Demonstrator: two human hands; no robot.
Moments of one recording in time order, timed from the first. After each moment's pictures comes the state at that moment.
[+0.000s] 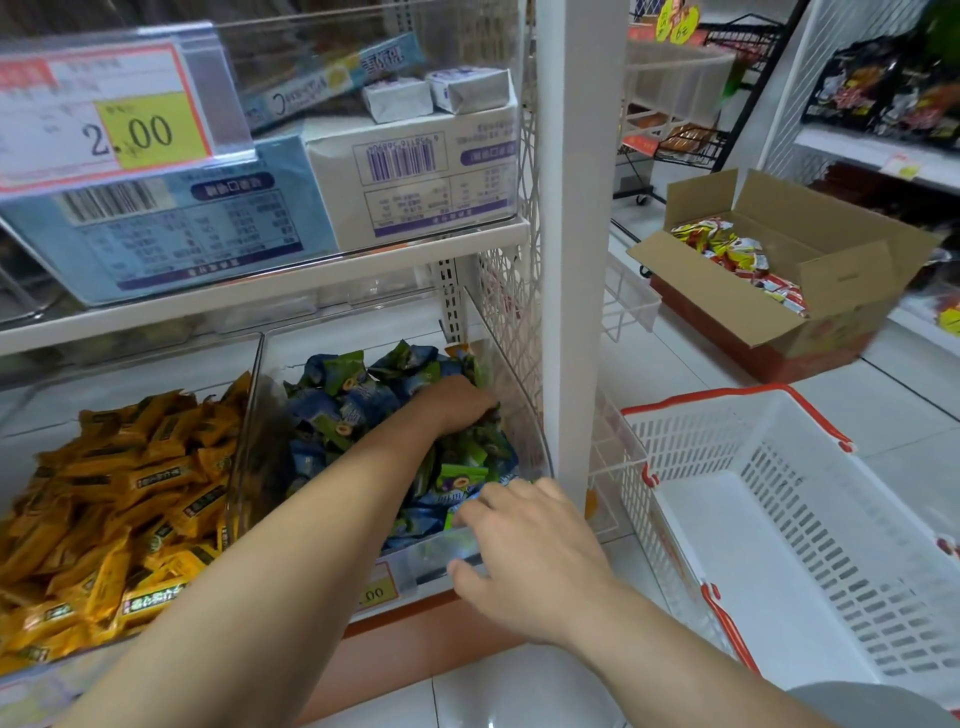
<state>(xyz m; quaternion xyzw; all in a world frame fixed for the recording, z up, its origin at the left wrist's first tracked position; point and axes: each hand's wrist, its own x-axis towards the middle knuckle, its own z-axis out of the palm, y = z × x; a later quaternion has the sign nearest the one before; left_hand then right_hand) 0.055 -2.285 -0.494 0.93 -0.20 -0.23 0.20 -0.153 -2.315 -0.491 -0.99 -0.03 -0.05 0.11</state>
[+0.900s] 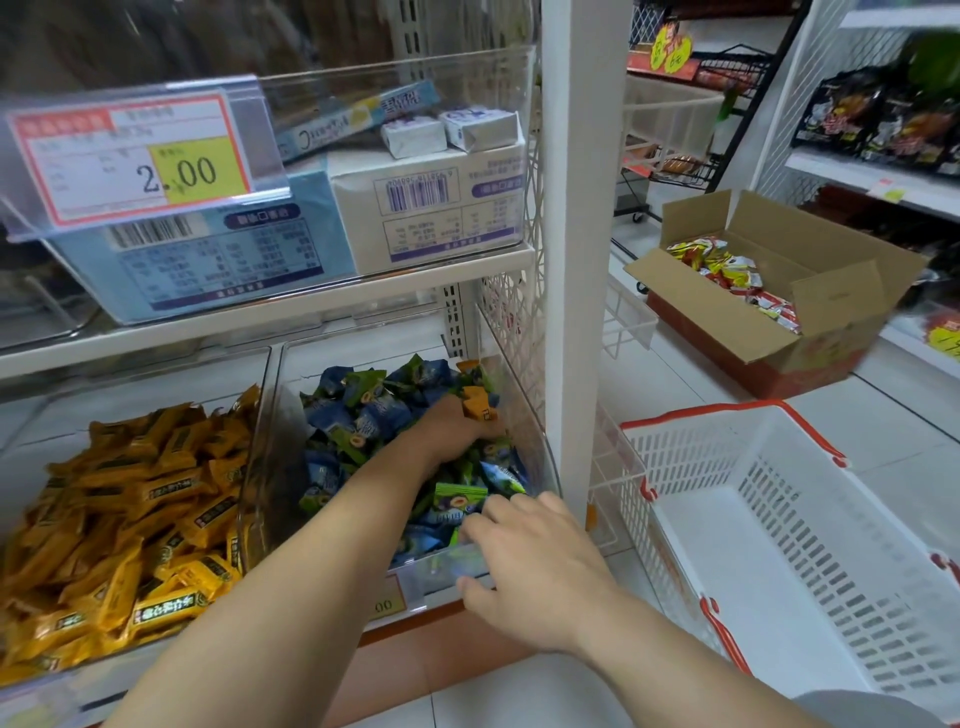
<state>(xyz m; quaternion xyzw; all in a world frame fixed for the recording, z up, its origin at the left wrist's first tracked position) 0.043 -2.266 -0.504 0.85 -0.17 -0.27 0.43 -0.153 -2.318 -0.486 -0.99 -0.05 -0.01 0.10</state>
